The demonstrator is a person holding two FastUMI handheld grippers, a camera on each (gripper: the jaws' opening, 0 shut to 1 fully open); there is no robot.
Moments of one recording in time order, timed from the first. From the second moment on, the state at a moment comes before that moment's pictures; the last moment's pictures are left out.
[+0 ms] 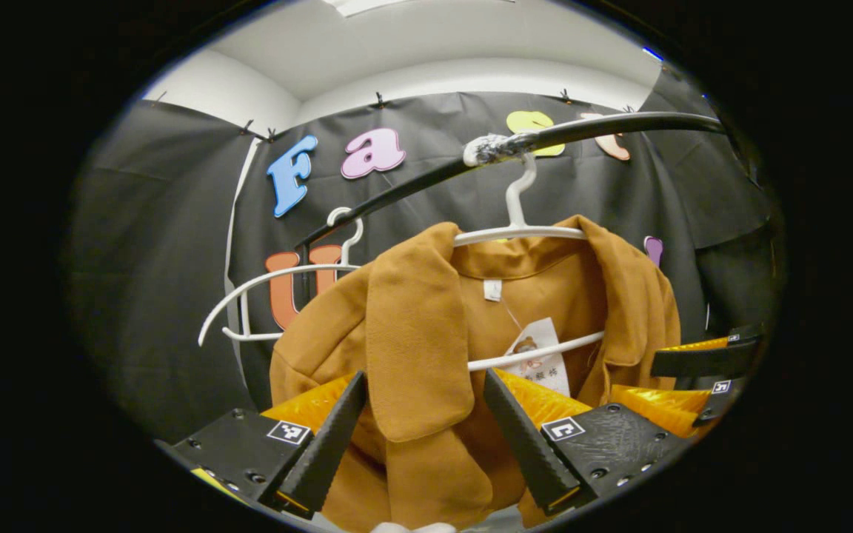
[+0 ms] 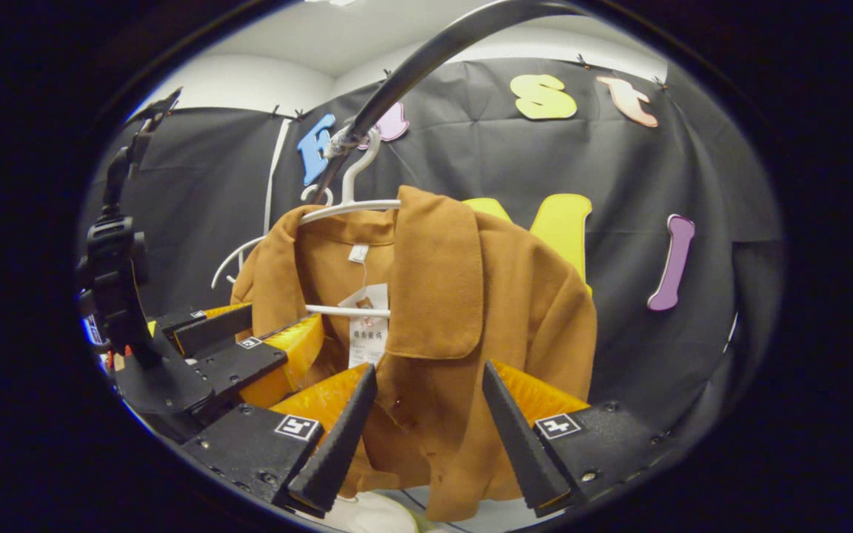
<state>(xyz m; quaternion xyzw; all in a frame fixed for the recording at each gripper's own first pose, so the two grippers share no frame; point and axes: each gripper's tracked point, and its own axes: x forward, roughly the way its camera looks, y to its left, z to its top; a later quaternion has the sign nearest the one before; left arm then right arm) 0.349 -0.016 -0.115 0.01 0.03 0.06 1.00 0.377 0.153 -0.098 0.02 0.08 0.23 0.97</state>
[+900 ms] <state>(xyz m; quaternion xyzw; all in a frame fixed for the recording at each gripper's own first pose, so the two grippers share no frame) 0.365 0.004 -0.144 0.01 0.08 0.07 0.99 0.431 0.157 -0.123 0.10 0.12 0.22 0.96</state>
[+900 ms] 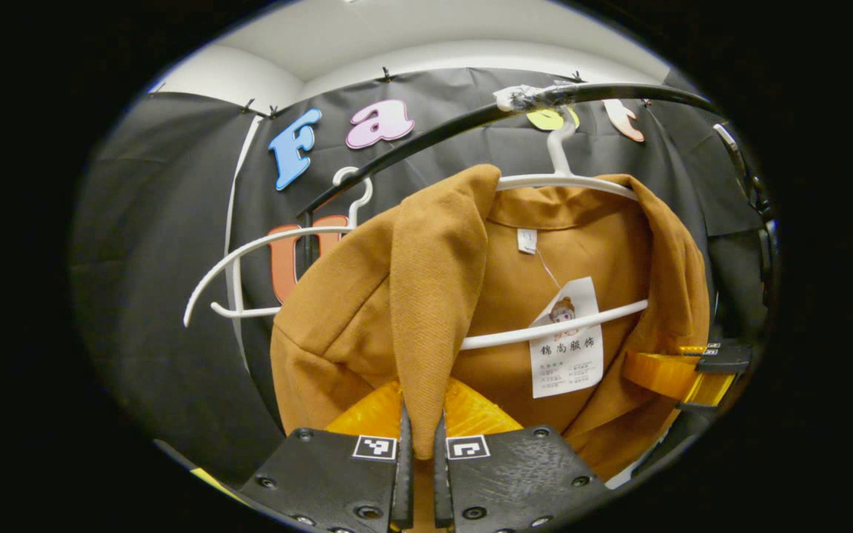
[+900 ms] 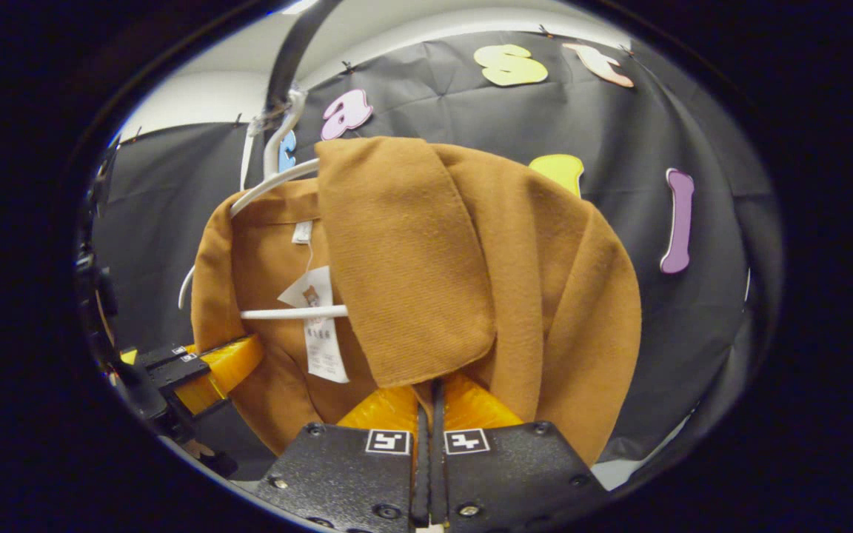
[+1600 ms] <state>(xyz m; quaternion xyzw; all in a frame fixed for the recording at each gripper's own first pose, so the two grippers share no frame) 0.344 0.014 -0.138 0.00 0.08 0.07 0.99 0.431 0.123 -0.097 0.25 0.13 0.34 0.90</state>
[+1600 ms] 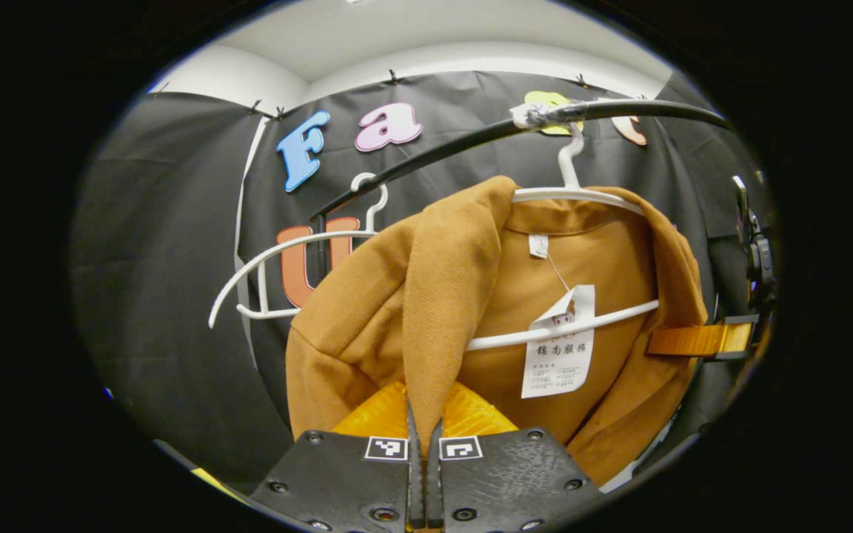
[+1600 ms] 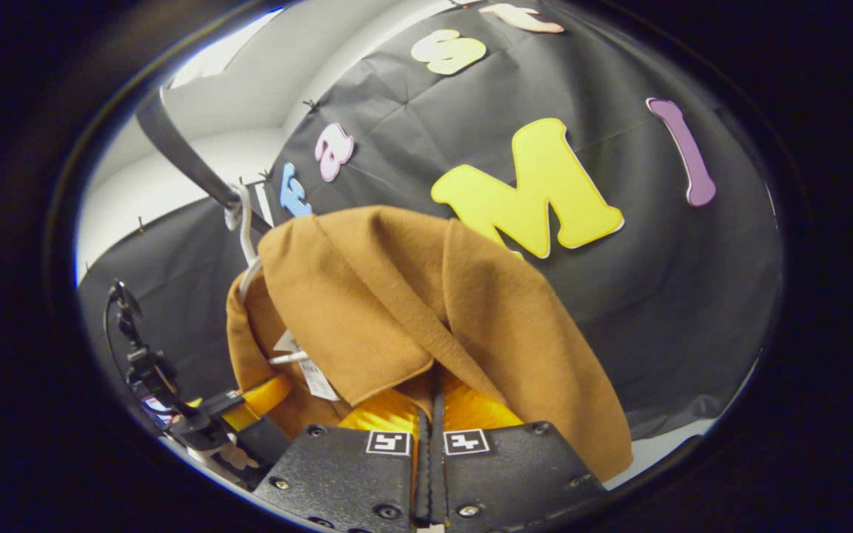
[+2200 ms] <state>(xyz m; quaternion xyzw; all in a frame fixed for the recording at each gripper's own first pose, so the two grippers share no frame) 0.318 0.008 -0.089 -0.06 0.04 0.01 1.00 0.406 0.108 -0.029 0.38 0.08 0.45 0.80</state>
